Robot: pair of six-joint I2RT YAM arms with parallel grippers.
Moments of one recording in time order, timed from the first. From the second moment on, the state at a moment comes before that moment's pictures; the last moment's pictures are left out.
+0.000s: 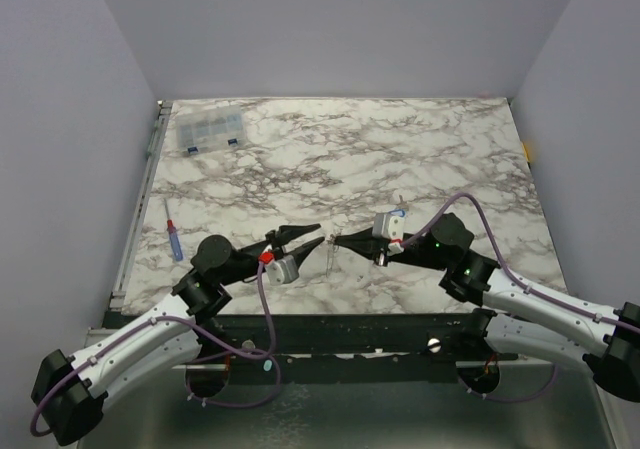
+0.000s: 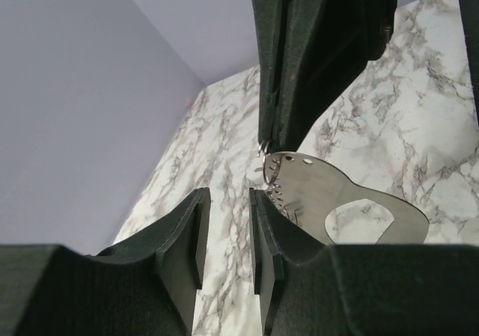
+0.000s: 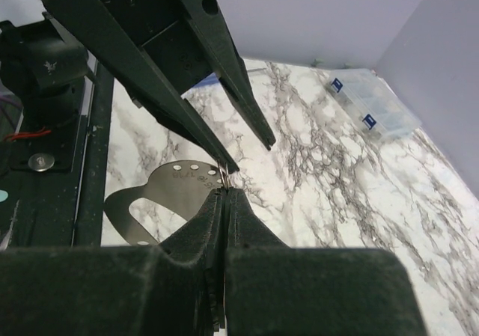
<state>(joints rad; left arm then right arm) -0.79 0.63 0.35 0.44 0.47 0.56 0.92 0.91 0.55 0.37 -0.44 -0.31</state>
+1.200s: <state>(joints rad) -0.79 0.71 0.35 0.47 0.59 0.47 0.92 0.92 0.55 0.37 -0.44 -0.32</state>
